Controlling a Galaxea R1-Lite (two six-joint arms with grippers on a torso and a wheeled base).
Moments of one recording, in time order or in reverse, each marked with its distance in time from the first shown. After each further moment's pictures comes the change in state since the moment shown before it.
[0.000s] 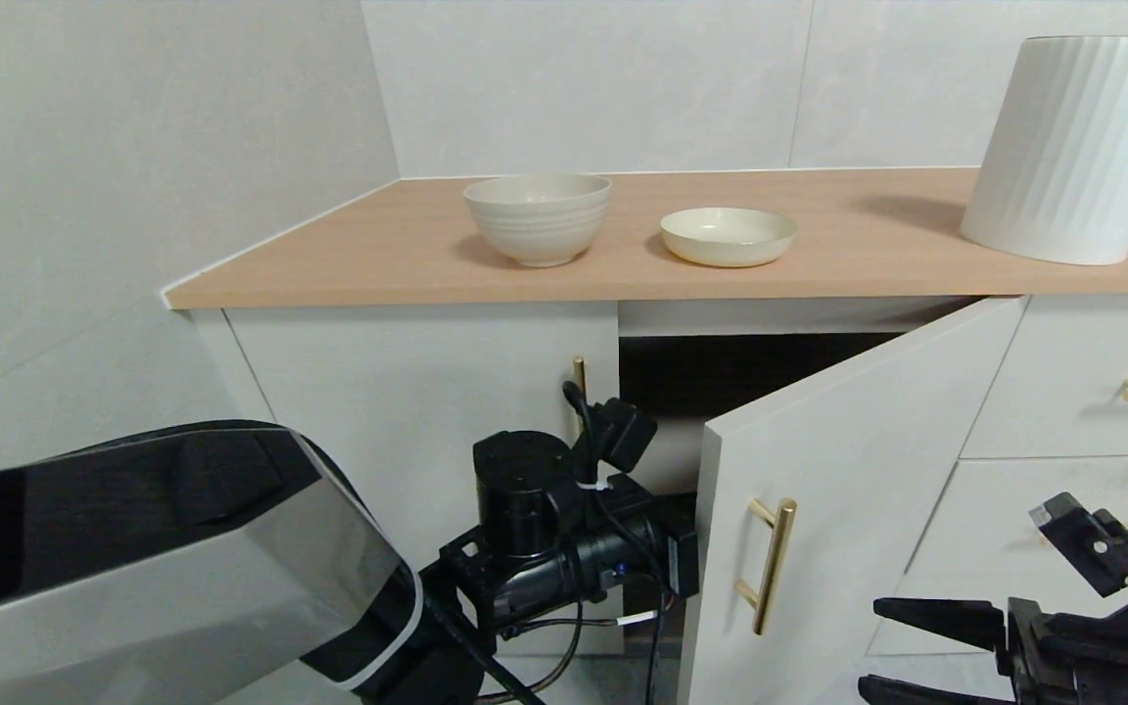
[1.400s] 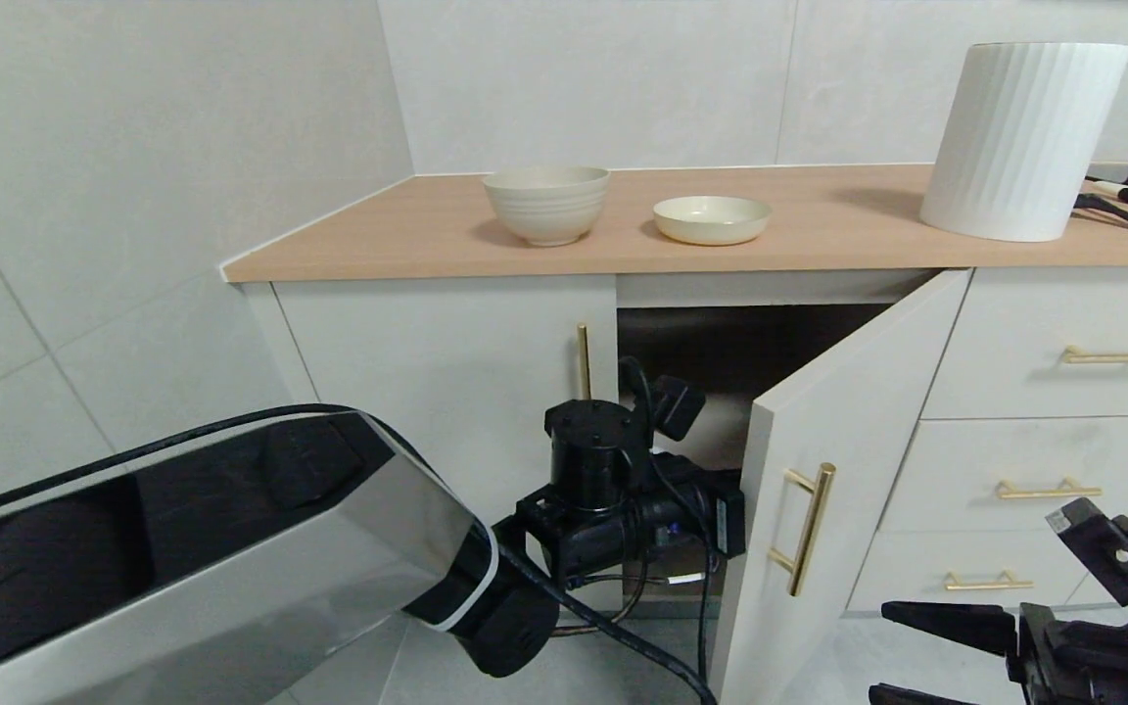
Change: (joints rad) left arm -0.006 0.115 -0.287 0.195 -0.004 -0.043; right arm 0.000 -0.032 0.015 0.000 0.001 -0.001
